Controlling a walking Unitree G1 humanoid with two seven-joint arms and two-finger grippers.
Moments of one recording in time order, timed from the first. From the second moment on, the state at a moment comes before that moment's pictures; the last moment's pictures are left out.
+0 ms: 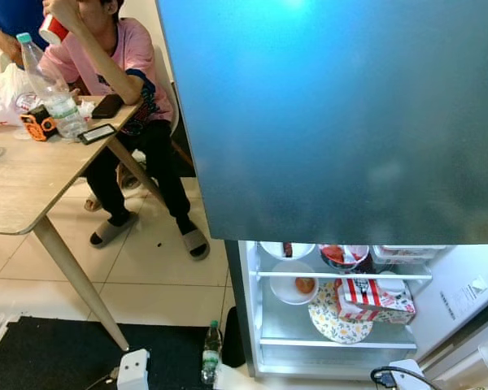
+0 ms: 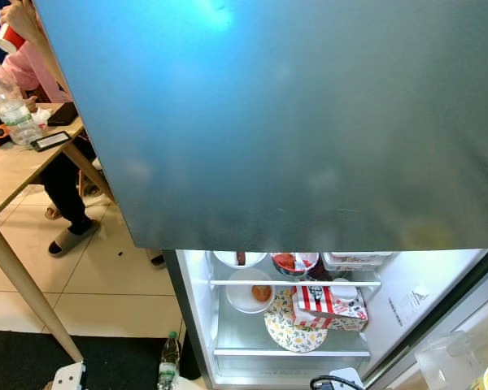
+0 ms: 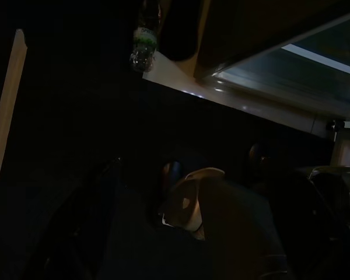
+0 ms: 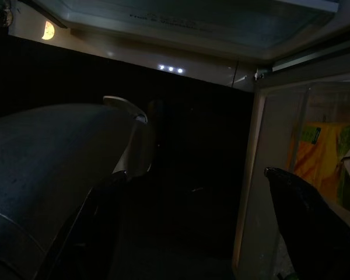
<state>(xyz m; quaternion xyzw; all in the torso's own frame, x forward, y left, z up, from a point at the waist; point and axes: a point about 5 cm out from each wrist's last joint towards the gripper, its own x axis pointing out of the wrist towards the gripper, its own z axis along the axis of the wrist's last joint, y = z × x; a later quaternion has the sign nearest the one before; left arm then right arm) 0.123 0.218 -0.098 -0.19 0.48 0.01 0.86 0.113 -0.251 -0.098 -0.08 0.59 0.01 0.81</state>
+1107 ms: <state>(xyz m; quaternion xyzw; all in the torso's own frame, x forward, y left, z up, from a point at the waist) 0.120 0.220 -0.099 -0.18 0.49 0.03 0.85 0.126 -0.250 -0.094 -0.09 0.58 0.02 0.81</state>
